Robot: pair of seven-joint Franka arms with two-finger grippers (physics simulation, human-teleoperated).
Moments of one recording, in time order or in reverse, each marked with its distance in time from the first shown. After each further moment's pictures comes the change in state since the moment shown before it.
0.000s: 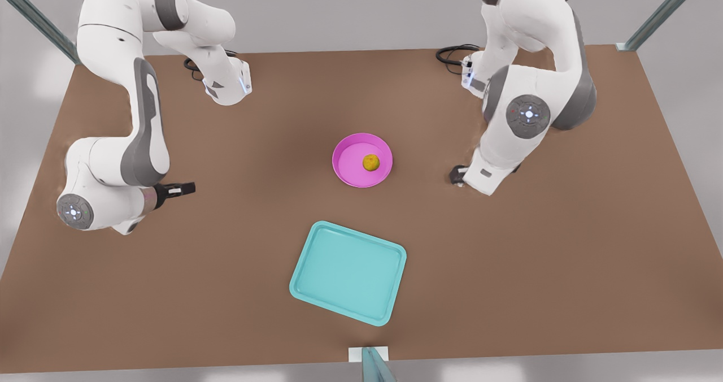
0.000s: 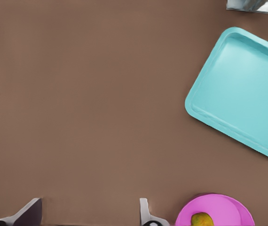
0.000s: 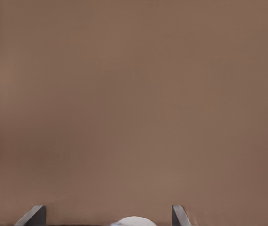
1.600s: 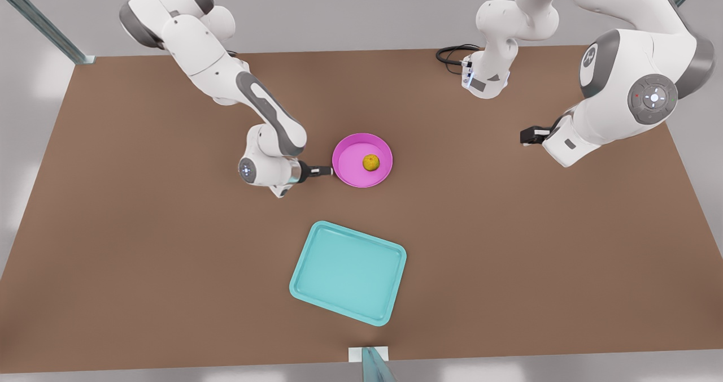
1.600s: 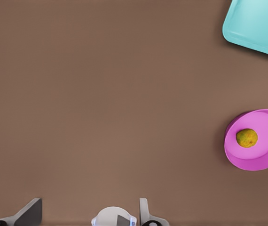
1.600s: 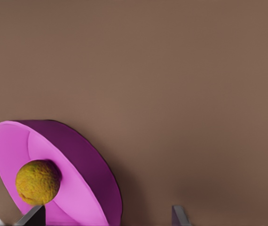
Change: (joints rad) left arm 0.674 -0.150 -0.677 0.002 0.182 -0.287 0.294; right arm 0.104 0.036 0.463 -0.675 0.655 1.050 0.046
